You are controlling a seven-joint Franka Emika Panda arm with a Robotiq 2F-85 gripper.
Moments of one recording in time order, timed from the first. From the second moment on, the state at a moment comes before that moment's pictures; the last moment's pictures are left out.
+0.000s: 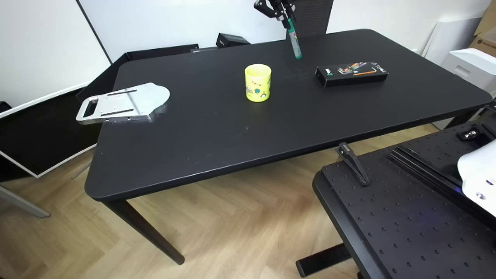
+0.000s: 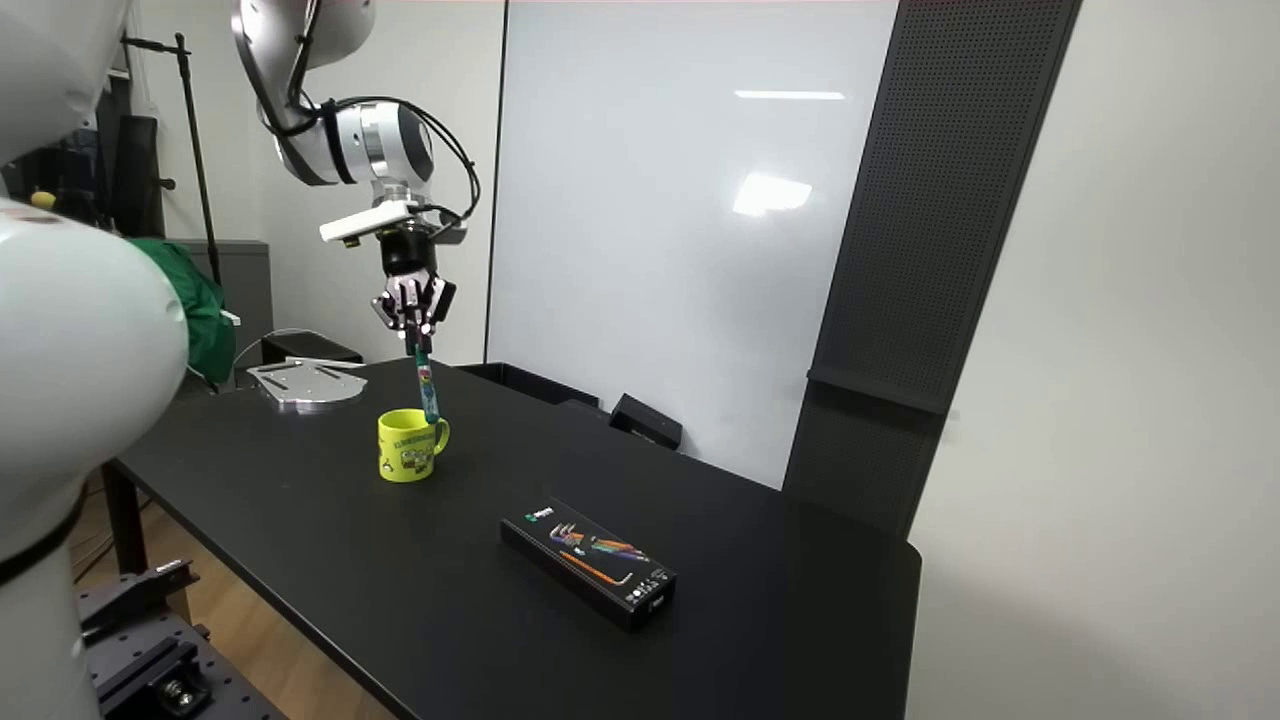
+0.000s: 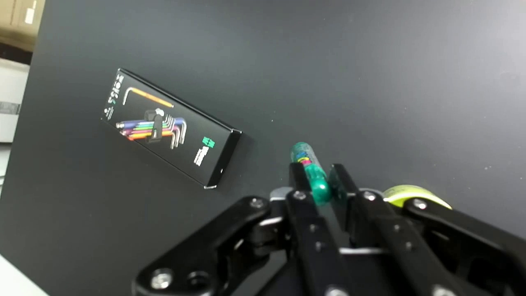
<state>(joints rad) 0.49 0.46 0.11 -1.64 -0.28 1.65 0.47</state>
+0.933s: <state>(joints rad) 0.28 0.50 0.11 -1.91 -0.02 1.78 0.44</state>
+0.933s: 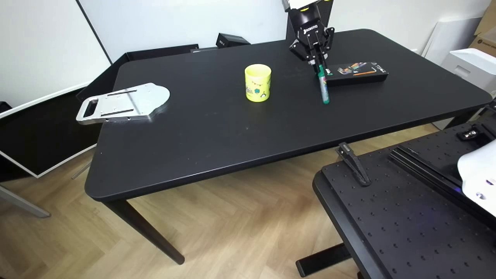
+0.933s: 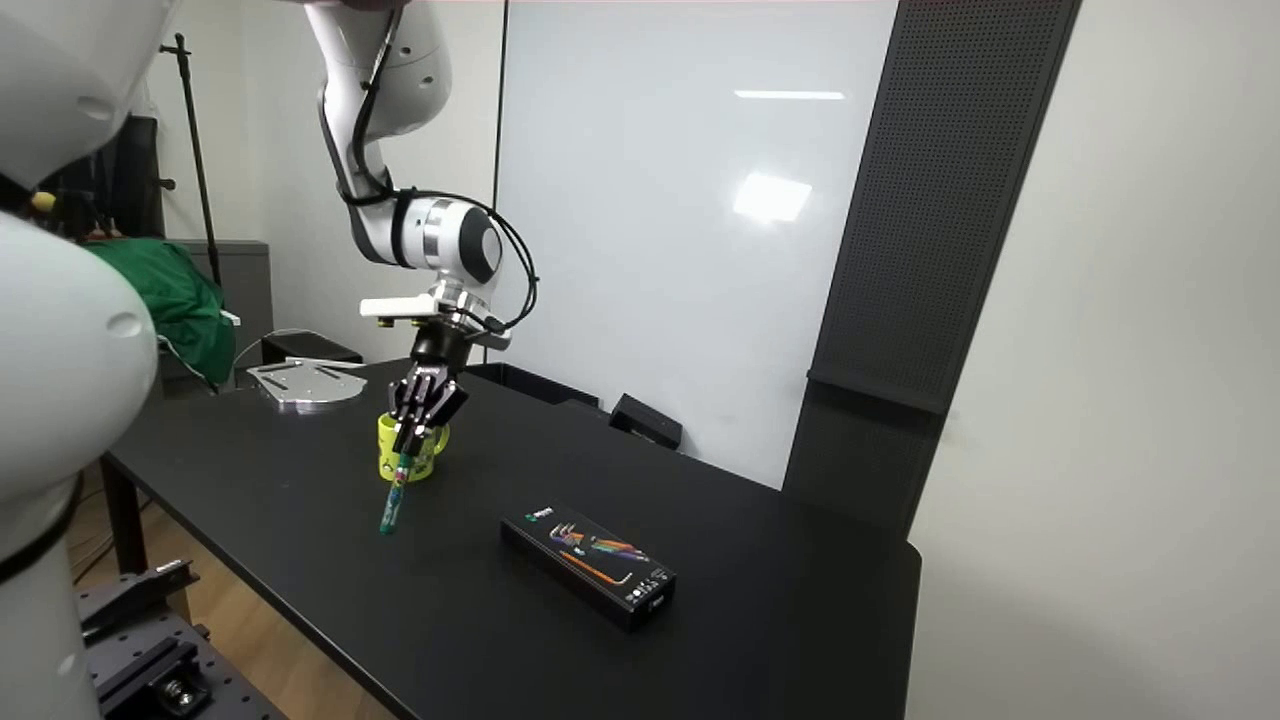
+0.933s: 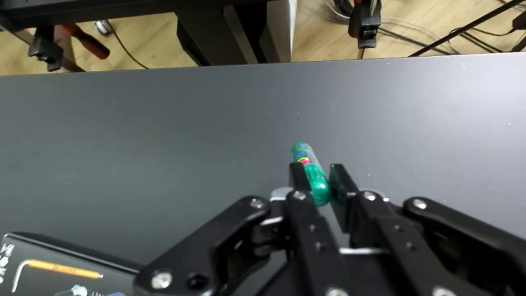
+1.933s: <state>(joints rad) 0.24 0.53 0.10 -1.97 0.03 1.97 0.35</state>
